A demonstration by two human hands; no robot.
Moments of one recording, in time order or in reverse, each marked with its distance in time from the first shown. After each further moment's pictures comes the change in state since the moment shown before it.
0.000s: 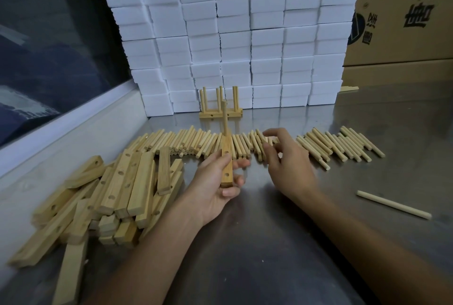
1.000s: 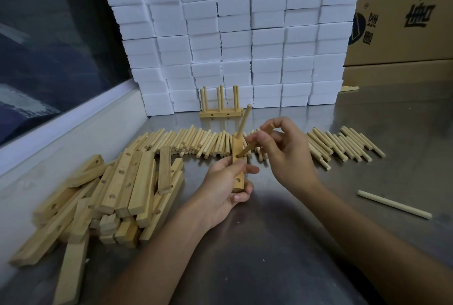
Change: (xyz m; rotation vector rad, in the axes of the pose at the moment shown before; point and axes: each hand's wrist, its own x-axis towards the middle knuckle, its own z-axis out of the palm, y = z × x) left_hand 0.005 -0.015 0.005 0.132 -0.034 0.029; right_hand 0.006 -0.021 -0.006 0.588 -0.020 -0.075
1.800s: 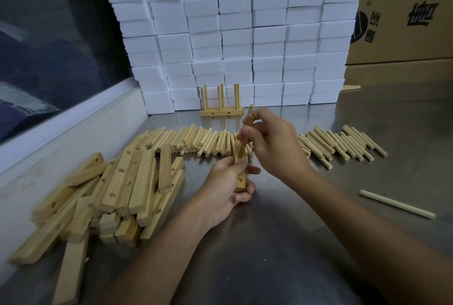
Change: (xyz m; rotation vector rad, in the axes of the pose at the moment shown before) left_hand 0.003 -0.002 0.001 0.019 0.004 -0.005; right_hand 0.019 -0.008 0.014 -0.360 -0.092 -0.093
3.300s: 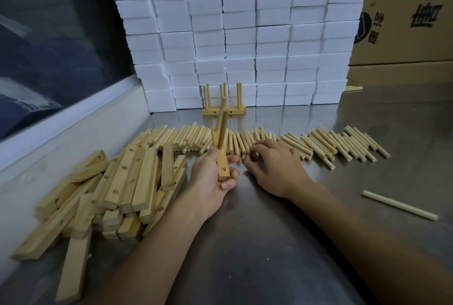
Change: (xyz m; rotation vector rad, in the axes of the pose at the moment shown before) left_hand 0.007 0.012 -0.017 -0.229 0.222 0.022; right_hand -0.018 0.047 0.015 -0.711 -0.299 0.152
